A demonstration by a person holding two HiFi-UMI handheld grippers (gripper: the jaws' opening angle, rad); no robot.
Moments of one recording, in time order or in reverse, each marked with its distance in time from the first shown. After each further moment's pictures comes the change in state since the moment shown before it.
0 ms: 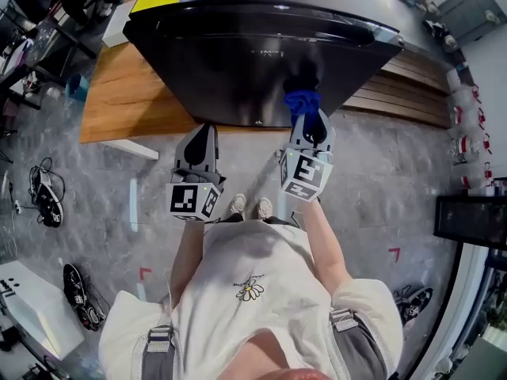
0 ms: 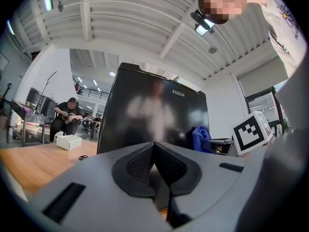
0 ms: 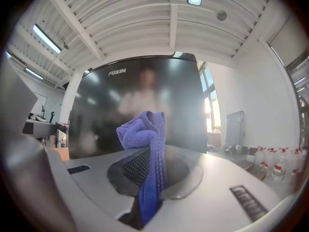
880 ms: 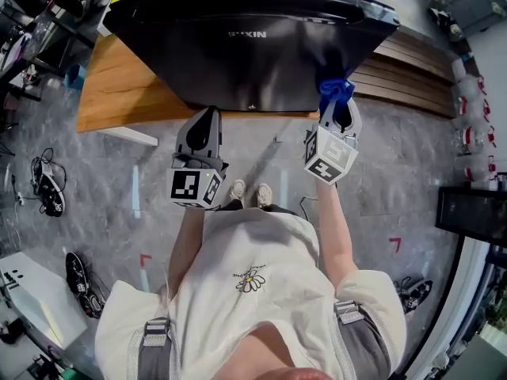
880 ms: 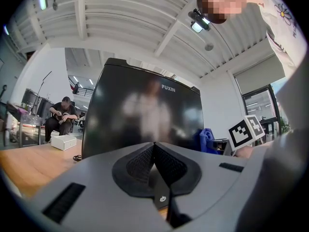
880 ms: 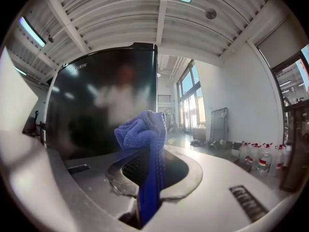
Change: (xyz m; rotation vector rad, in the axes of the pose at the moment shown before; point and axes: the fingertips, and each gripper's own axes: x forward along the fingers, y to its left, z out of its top) left arm 0.016 -0.032 -0.006 0.022 0.022 -0.030; right arm 0.004 -0.098 -0.020 0.049 0.051 -0.162
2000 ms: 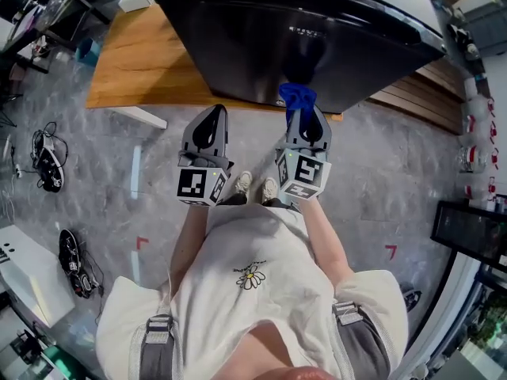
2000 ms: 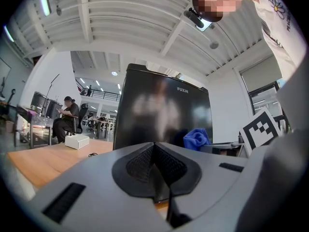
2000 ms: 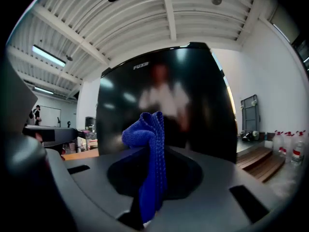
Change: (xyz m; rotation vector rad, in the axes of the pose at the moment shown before) left arm -0.038 0.046 -0.010 -0.005 0.014 0.082; right arm -0.049 0.156 -0.023 0.031 0.018 0.335
